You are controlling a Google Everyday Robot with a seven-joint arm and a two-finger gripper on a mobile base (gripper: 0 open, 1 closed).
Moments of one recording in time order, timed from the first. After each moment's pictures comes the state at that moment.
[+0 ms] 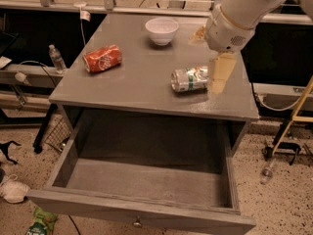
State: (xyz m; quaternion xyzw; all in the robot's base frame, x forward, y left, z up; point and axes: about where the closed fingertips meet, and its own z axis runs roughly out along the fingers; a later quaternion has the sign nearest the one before) arm 0.575 -0.117 0.924 -0.76 0.62 0.03 0.19
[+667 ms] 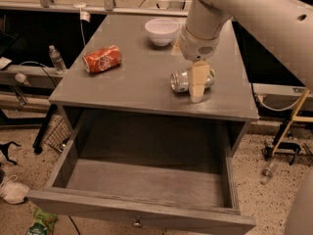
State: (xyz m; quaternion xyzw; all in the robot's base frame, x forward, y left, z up) arm 0.618 -0.083 0.872 -0.79 0.60 -0.02 0.12
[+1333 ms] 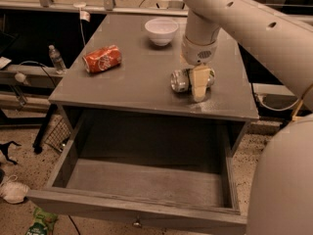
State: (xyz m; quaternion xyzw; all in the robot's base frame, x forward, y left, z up) arm 0.647 -0.108 0.838 -0.77 0.63 -0.04 0.06
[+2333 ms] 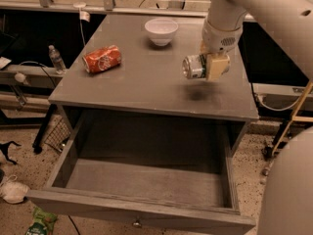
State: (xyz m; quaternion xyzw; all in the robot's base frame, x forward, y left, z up) arm 0.642 -0.153 0.875 -0.76 0.64 -0.05 0.07
